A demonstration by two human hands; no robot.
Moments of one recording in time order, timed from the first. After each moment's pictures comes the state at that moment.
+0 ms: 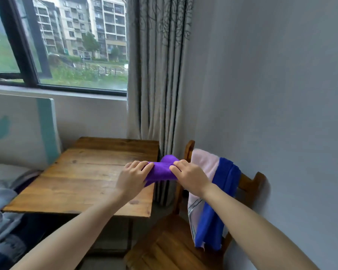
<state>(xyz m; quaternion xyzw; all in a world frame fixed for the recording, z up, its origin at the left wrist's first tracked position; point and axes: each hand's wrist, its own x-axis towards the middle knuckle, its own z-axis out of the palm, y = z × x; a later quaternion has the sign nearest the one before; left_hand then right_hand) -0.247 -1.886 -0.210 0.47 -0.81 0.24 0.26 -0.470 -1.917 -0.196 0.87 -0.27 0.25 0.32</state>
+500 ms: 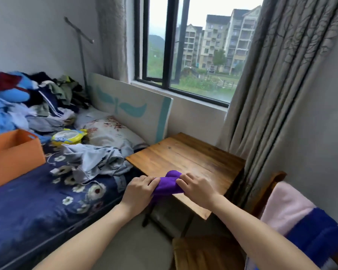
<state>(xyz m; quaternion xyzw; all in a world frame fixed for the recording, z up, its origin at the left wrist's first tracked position) -0.208 -1.704 -0.234 0.71 -0.61 0.29 0.18 -0.363 -1.880 -0.212 0.94 0.05 0.26 0.21</state>
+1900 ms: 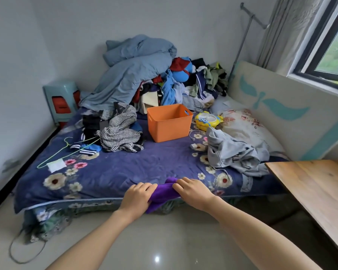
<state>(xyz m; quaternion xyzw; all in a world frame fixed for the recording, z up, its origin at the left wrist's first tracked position) -0.075 -1.229 -0.297 0.93 -0.28 0.19 0.11 -0.065 -1.455 -0.272 0.87 0.41 0.27 0.07</state>
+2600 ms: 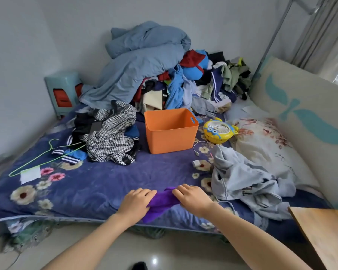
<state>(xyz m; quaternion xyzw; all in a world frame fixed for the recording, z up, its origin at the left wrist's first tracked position) 0.142 -1.343 -0.325 0.96 -0.25 0.10 0.08 0.185 -1.569 -0.317 0.87 0.46 0.18 0.02</state>
